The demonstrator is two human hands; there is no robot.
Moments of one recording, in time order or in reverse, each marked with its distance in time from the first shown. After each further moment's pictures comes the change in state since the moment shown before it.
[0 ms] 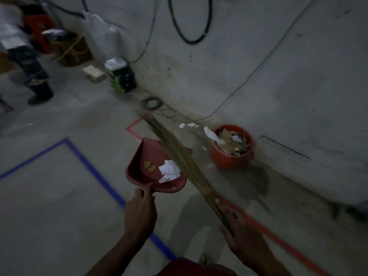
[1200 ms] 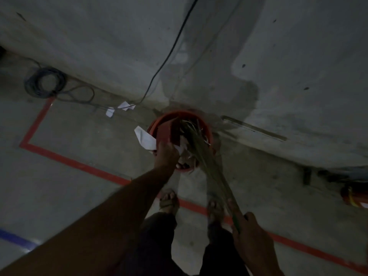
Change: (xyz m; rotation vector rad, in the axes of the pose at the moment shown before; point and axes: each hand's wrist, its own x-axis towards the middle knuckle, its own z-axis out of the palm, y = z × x) left_hand 0.575 0.422 0.361 0.039 -0.795 0.506; right_hand 0.351 0.392 -0.059 0.009 -0.352 0.877
